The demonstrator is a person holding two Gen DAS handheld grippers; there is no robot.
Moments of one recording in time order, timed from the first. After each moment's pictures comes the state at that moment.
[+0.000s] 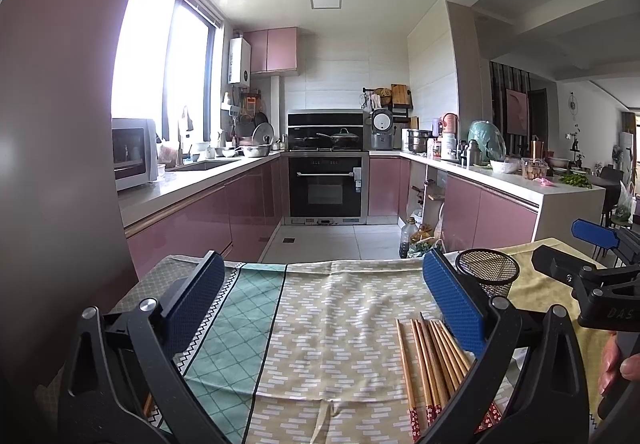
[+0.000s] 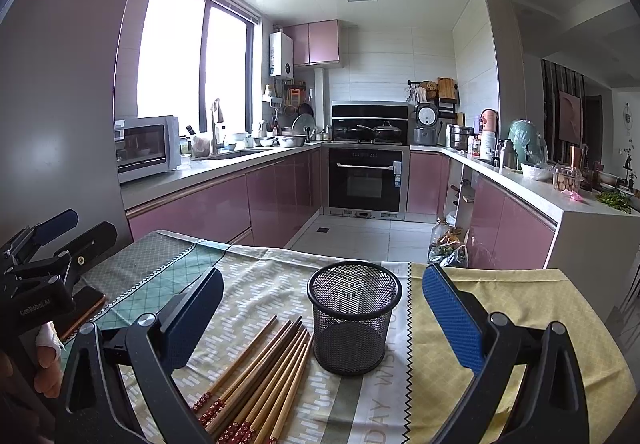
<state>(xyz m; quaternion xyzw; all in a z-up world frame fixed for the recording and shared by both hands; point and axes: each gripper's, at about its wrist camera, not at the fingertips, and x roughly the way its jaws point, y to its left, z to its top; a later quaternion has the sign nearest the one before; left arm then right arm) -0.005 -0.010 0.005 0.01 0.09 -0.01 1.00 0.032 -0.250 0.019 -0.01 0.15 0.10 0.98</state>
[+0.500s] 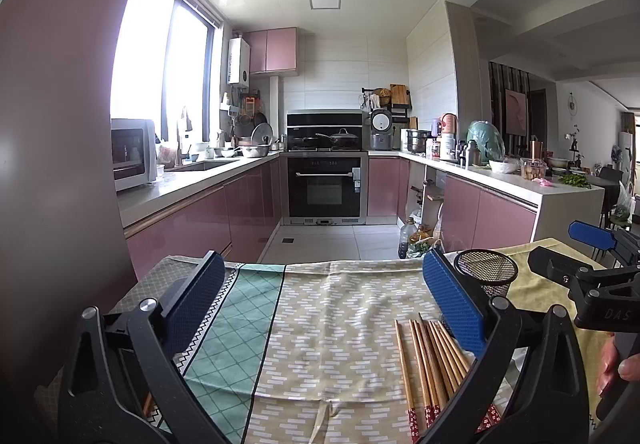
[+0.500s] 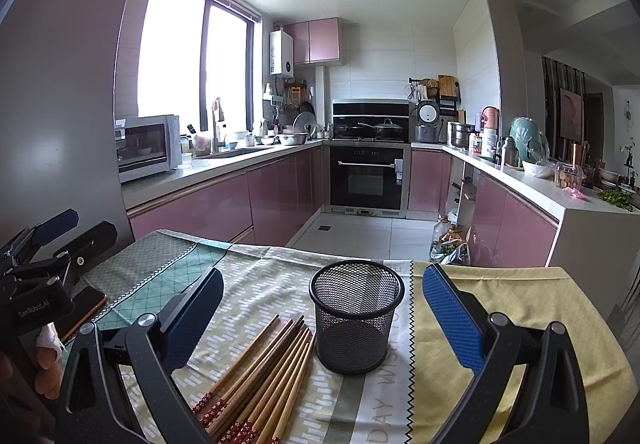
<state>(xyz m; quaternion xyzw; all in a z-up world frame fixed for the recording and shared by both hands) -0.006 -0.011 0.005 0.01 0.09 -0.01 1.00 0.036 -0.248 0.017 0.00 0.15 0.10 0.98</state>
